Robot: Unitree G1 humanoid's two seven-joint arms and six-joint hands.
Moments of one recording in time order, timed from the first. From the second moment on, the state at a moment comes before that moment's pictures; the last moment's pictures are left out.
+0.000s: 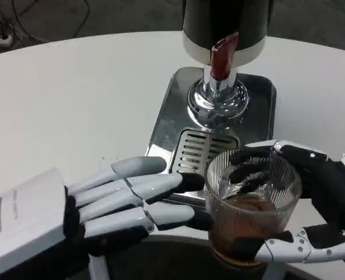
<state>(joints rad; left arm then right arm) 0.15 0.67 0.44 -0.45 -0.26 -0.85 -0.83 0.16 -0.34 -0.08 -0.65 0.09 -0.01 0.33</state>
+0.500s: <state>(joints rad) 0.27 0.71 0.51 -0.46 -0.18 -0.88 -0.80 0.12 -0.39 -0.11 -0.67 0.12 0.04 0.37</state>
